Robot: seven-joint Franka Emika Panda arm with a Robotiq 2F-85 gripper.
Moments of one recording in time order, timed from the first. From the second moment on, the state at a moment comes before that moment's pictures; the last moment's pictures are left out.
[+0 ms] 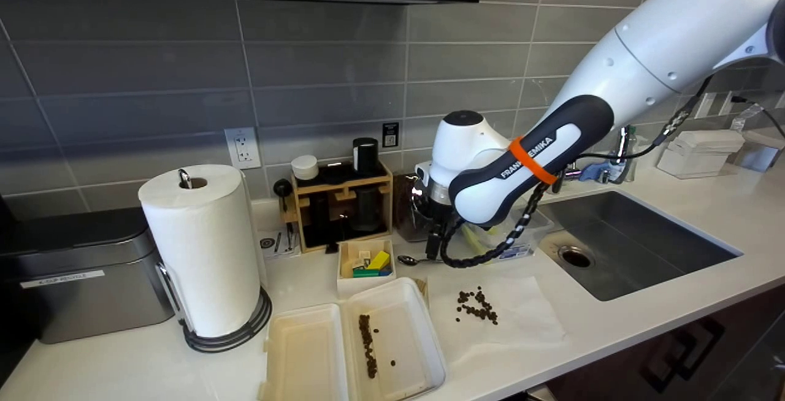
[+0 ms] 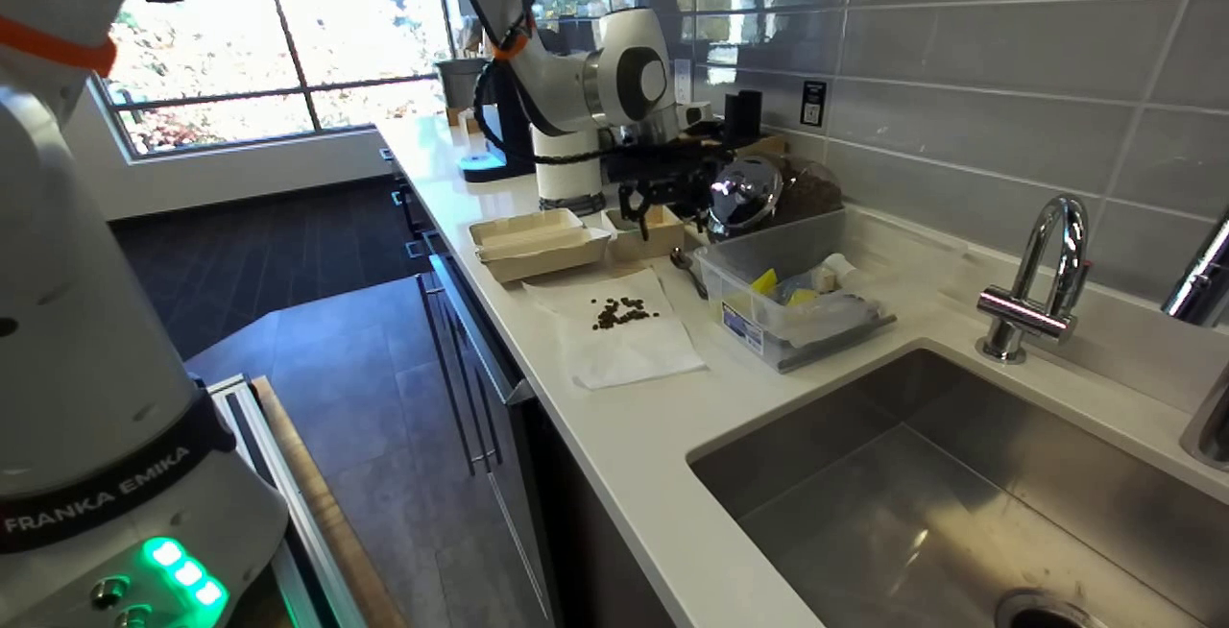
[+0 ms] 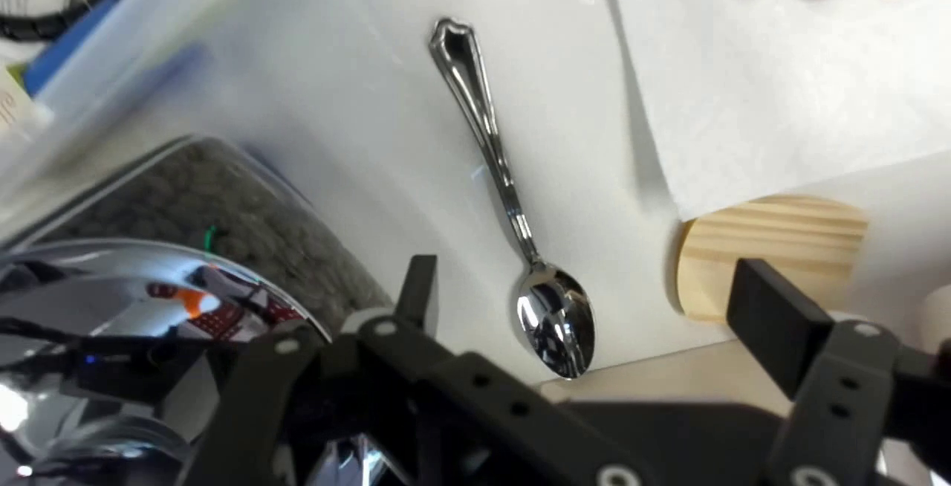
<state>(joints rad) 0.05 0.61 0.07 -1.87 -0.32 2.64 -0.28</state>
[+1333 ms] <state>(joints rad) 0.05 -0.26 0.07 -2.60 -0.10 2.51 0.26</state>
